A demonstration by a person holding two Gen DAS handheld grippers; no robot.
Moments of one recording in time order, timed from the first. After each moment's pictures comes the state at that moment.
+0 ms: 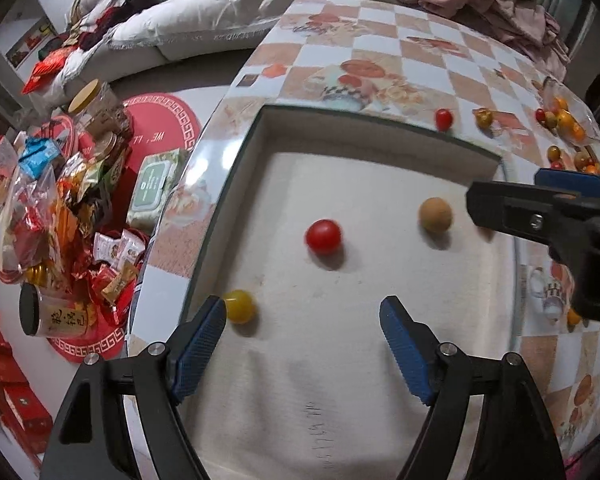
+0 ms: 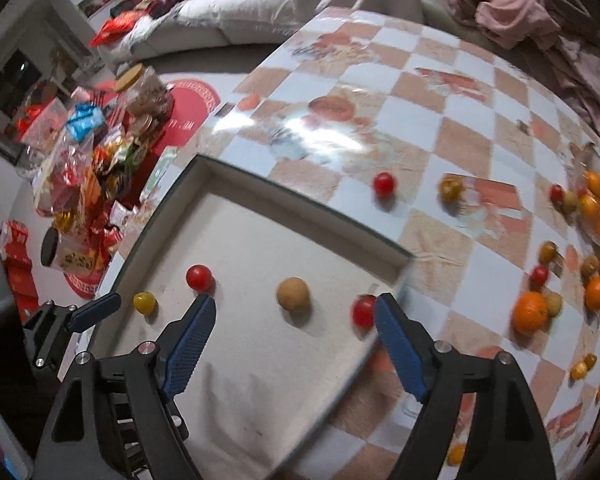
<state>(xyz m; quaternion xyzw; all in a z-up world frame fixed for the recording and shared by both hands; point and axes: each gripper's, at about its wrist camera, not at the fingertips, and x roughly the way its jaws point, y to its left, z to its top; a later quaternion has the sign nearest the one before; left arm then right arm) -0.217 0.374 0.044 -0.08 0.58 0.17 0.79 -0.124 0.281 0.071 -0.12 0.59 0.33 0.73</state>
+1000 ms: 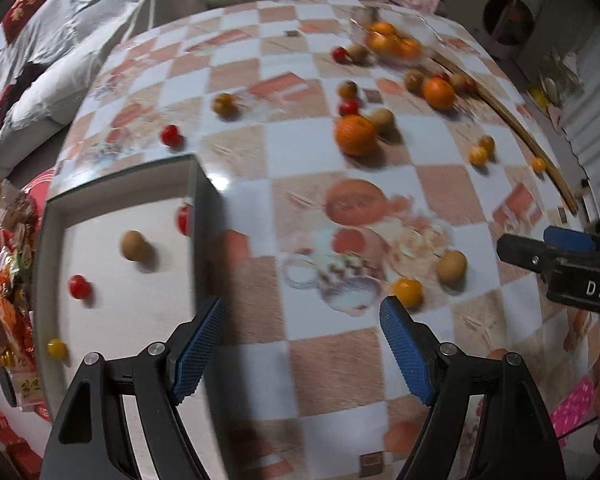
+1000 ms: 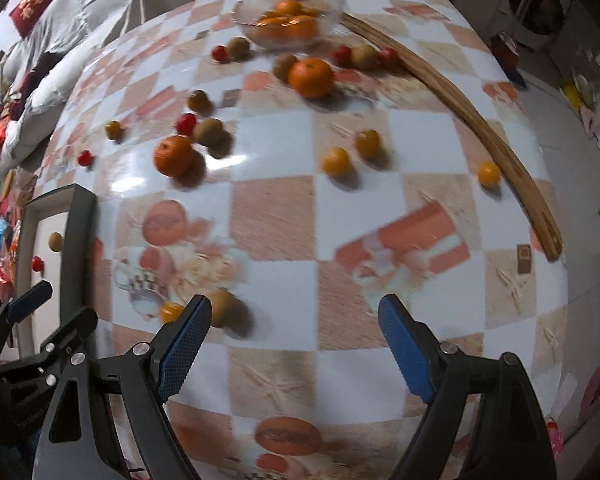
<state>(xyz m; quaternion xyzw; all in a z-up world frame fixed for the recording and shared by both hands) -0.166 0.180 0.051 -0.01 0.60 0.00 0.80 -0.117 -0.005 0.052 0.00 0.65 0.09 0.75</state>
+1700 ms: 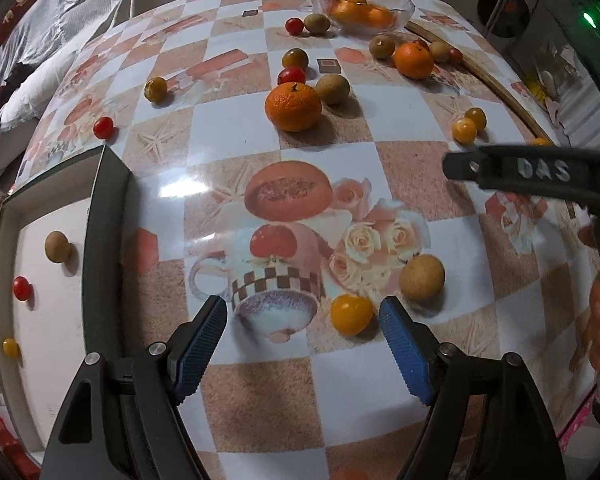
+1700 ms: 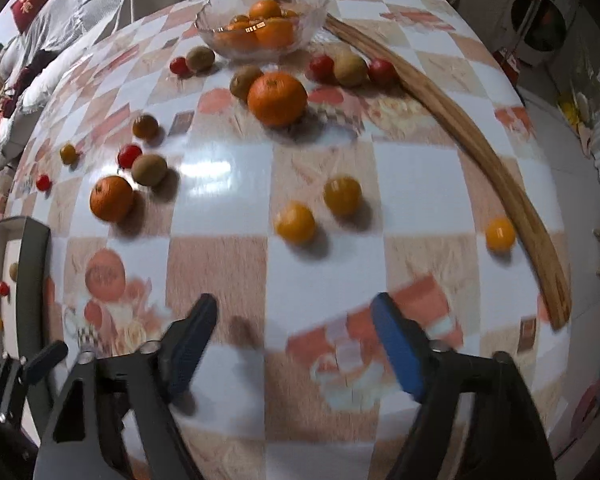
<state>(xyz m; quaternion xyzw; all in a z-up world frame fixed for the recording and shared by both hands) -0.151 0.136 0.011 -0.01 0.60 0.00 0.80 -0.061 -0.010 0.016 -0.03 0.63 0.09 0.77</state>
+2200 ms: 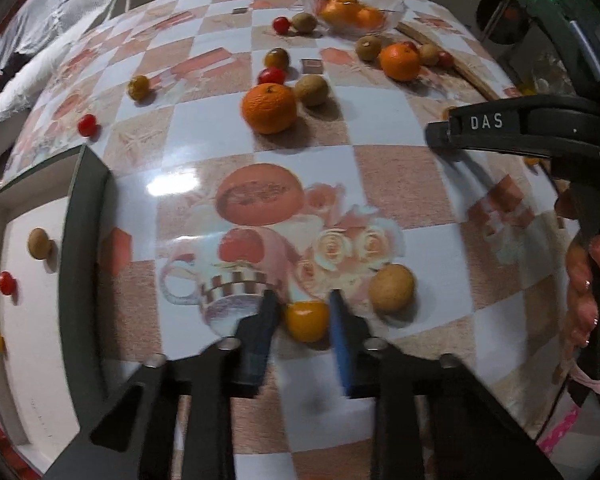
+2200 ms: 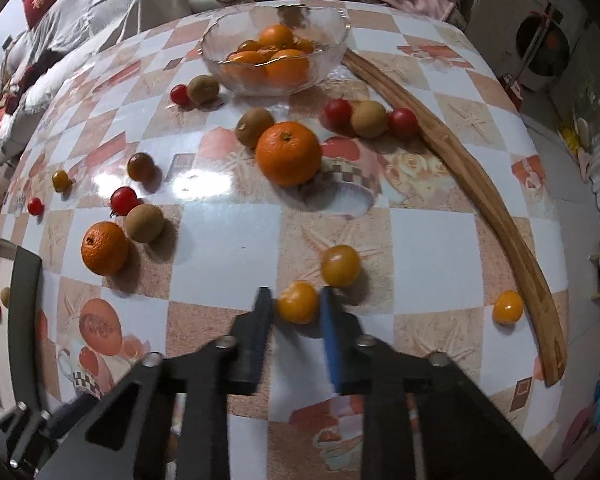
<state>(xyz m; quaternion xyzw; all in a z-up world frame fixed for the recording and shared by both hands) -0.149 0.121 0.011 -0.04 0.60 -0.02 0.80 -0.033 -0.001 0.016 -0.04 0.61 0.10 0.79</state>
